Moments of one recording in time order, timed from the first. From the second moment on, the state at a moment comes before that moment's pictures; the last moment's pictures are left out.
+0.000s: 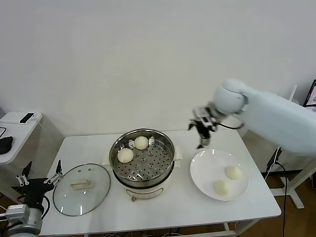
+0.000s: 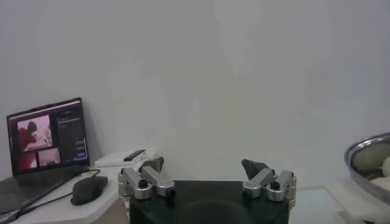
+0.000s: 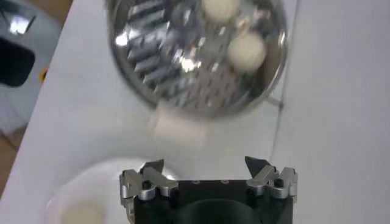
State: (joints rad) left arm 1.65 -1.20 -0.88 -2.19 -0.30 0.19 -0.15; right arm 0.28 0.66 -0.85 1.57 -0.01 -0.32 -1.22
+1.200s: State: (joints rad) left arm 1.67 -1.22 -0.85 -2.14 -0.30 0.17 -0.13; right arm -0.26 0.59 -0.58 1.52 -0.25 -0.28 -1.15
